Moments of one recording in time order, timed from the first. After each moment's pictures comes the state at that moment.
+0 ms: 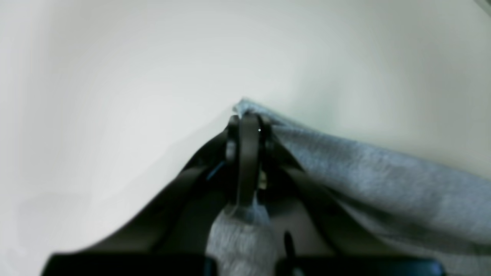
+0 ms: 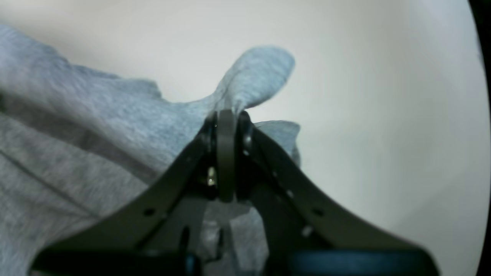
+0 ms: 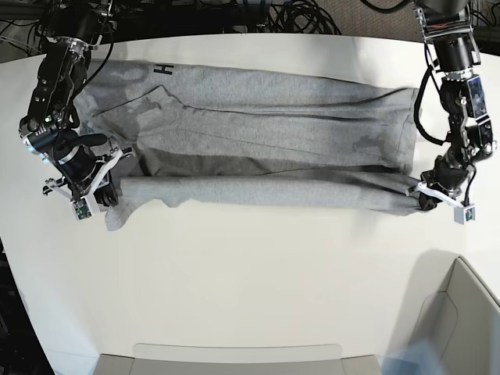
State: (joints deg) left arm -4.8 -25.7 -17.5 78.5 -38.9 -11.0 43.1; right arm -0.3 14.7 18.1 105.9 18.3 34.7 -53.9
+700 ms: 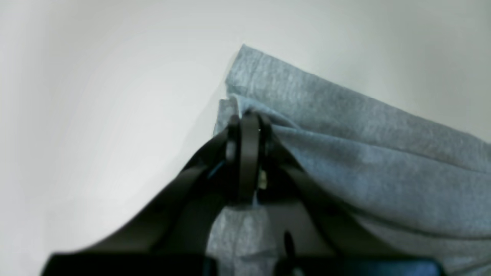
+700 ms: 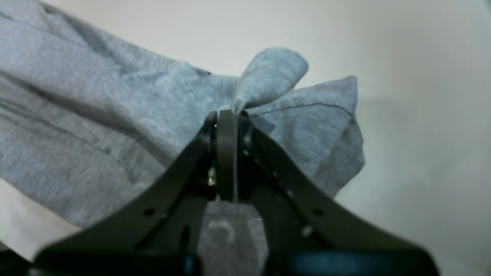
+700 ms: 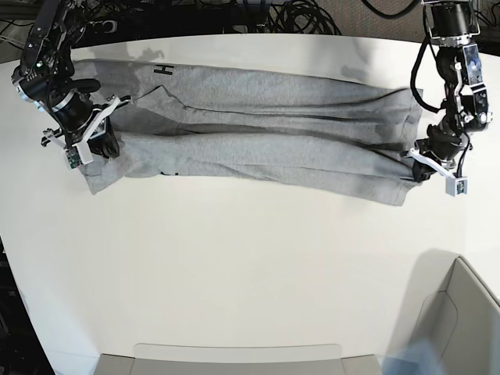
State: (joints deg) left arm 7.0 -26.0 -17.5 88.8 -39.0 -11.2 43.7; right arm -17.4 14.6 24.5 117.6 29.9 34.7 -57.0
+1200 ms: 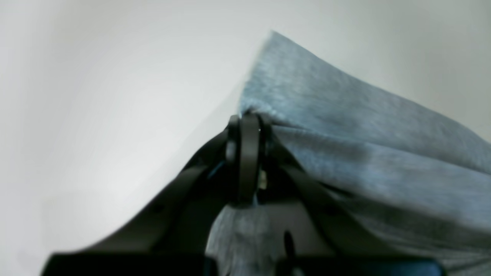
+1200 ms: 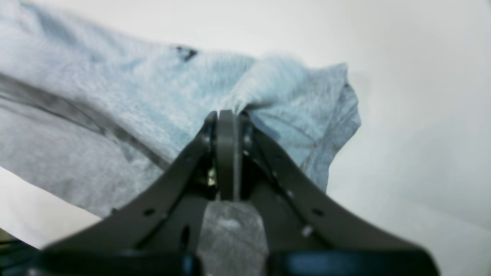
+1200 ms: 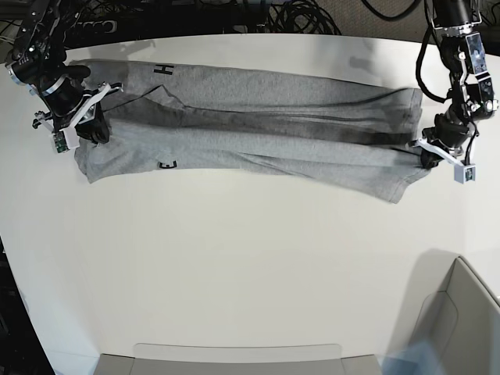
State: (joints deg) left arm 10.8 -26.2 -22.0 89.1 -39.0 -11.3 46.7; right arm -21.3 14.0 30.2 118.0 34.1 34.7 -57.0
